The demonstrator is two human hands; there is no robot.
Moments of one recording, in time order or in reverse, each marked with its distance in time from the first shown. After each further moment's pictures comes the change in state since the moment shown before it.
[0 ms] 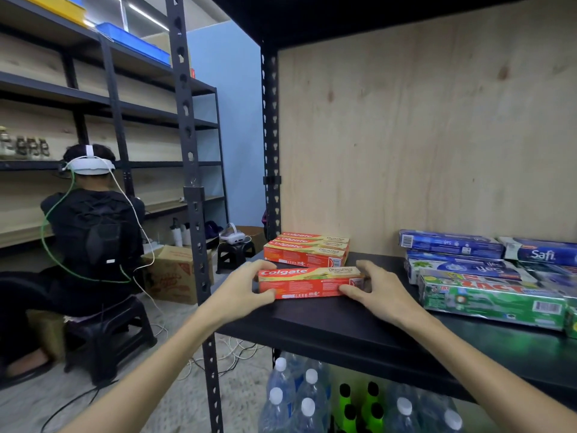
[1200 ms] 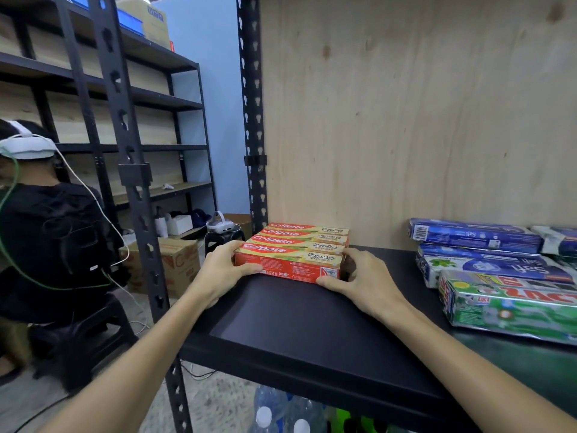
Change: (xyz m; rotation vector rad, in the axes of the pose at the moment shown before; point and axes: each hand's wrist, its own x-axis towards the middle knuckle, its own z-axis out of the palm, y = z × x) left_hand 0.113 -0.058 0.027 -0.315 0.173 -0.174; right_hand 0.076 0.023 0.043 0.096 0.066 -0.058
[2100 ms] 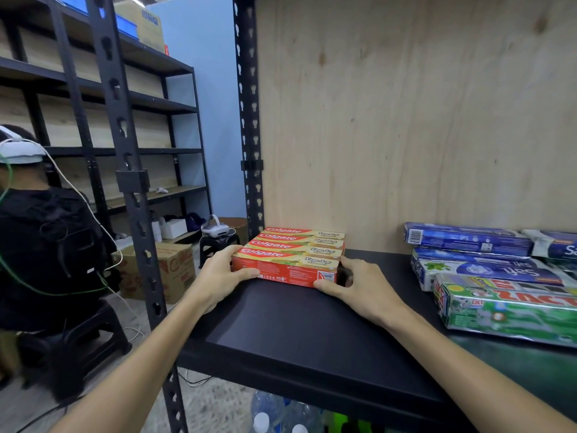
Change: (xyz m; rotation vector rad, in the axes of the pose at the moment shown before) left_hand 0.008 -0.007 0.002 0.007 -0.030 0.018; right_hand -0.001 0.003 -0.002 0.037 -0.063 -0.021
